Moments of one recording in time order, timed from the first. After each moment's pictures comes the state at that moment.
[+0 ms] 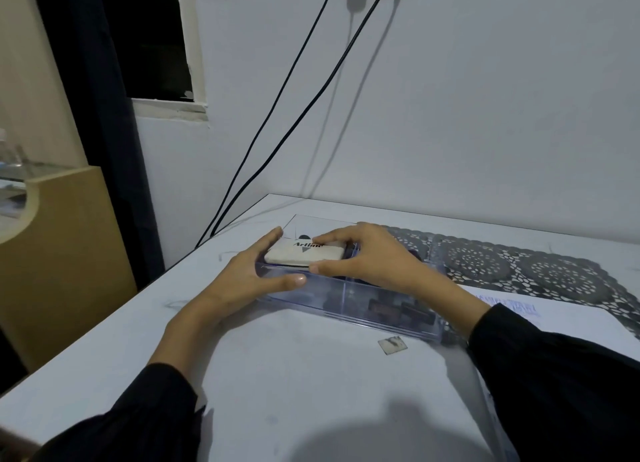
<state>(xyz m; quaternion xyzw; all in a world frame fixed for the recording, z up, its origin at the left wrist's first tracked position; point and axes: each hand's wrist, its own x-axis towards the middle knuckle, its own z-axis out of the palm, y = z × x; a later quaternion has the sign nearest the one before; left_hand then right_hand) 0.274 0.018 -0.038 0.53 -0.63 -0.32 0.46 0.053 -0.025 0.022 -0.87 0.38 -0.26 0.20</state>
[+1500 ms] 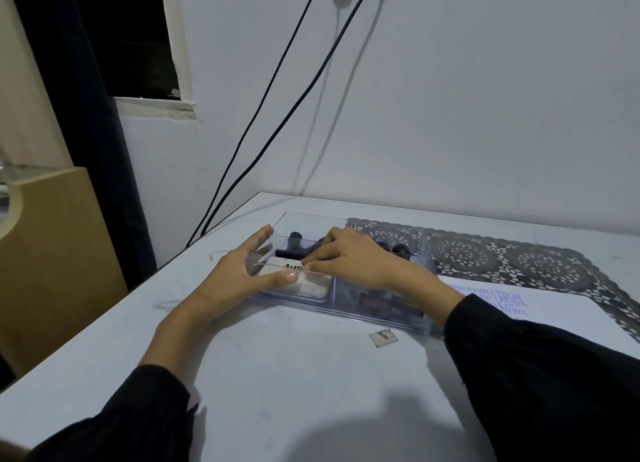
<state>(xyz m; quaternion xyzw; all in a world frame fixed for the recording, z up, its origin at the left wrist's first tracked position) 0.273 0.016 -0.041 0.52 -0.64 -0.33 0.47 0.063 -0.034 0.011 -0.90 0.41 -0.11 0.11</state>
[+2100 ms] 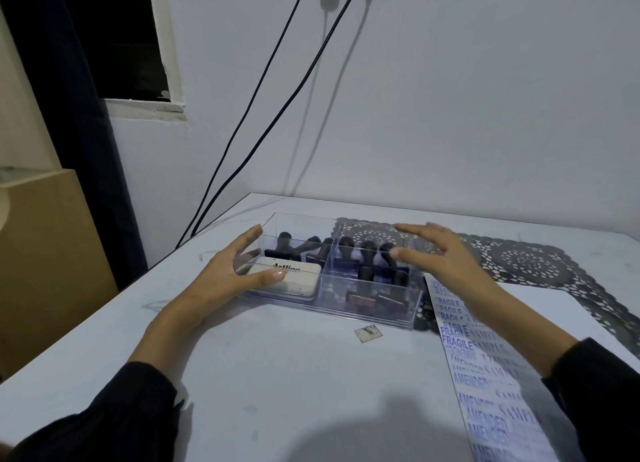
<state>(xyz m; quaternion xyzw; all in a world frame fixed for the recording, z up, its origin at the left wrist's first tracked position) 0.270 0.021 -0.040 0.50 -0.62 -0.36 0.49 -0.052 -0.002 0.009 -0.69 0.50 -0.41 0.31</state>
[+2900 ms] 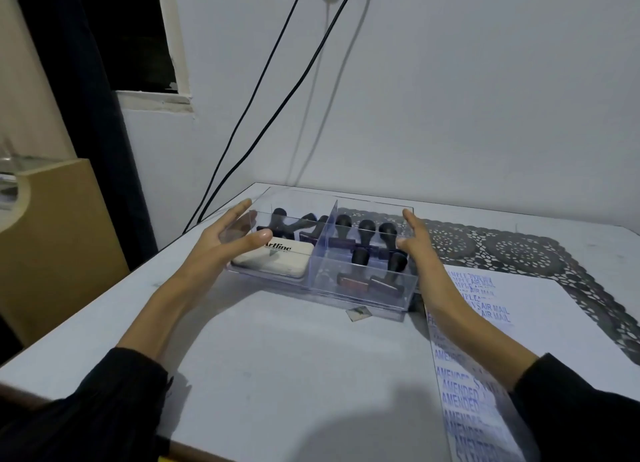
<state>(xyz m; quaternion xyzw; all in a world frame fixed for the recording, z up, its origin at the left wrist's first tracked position) 0.258 0.054 -0.010 0.48 -0.57 -0.38 0.54 -0.028 0.029 -0.004 -0.60 0.45 -0.49 0.43</state>
